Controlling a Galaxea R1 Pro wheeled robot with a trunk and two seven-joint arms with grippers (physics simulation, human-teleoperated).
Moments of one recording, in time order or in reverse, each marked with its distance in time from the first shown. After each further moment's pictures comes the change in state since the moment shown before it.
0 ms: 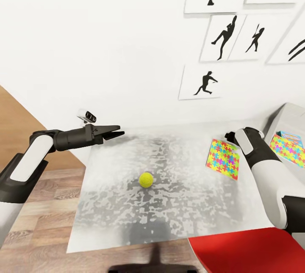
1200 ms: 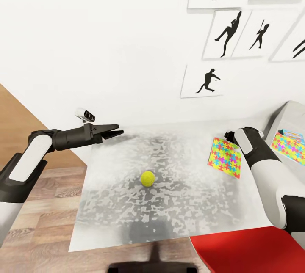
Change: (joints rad) left arm 0.000 0.000 0.010 0.000 0.000 0.000 -0.002; right arm -0.003 0.004 0.002 -0.001 0.002 0.003 -0.003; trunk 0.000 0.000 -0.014
